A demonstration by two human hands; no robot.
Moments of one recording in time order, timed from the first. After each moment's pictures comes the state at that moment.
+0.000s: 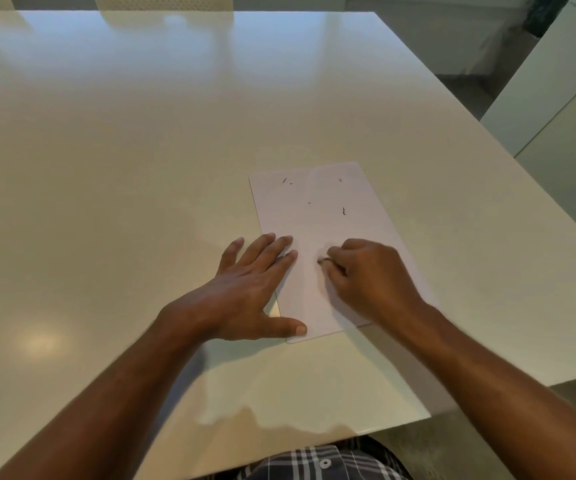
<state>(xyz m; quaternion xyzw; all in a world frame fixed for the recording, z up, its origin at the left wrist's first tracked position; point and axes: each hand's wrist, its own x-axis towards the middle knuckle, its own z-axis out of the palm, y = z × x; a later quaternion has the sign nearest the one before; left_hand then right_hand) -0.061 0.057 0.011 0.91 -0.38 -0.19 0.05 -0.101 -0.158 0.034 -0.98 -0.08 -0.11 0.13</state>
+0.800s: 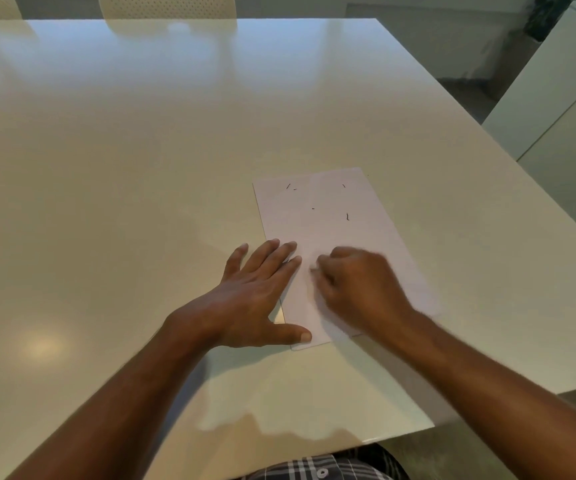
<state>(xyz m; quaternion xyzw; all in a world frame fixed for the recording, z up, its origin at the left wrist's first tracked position) -0.061 0.057 0.012 0.90 -0.37 -0.20 0.06 -0.101 -0.141 0.036 -0.98 -0.09 -0.10 0.14</state>
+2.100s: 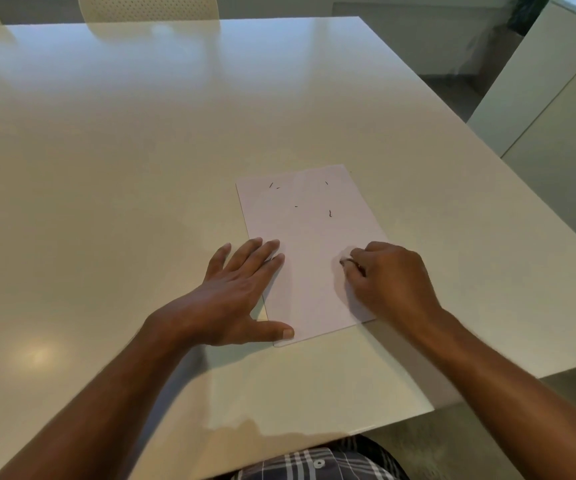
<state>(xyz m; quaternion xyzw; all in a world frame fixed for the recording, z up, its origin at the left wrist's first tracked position) -0.060 0.057 0.012 0.91 -0.37 -0.20 0.04 -0.114 -0.194 0.029 -0.98 0.01 -0.15 0.11</state>
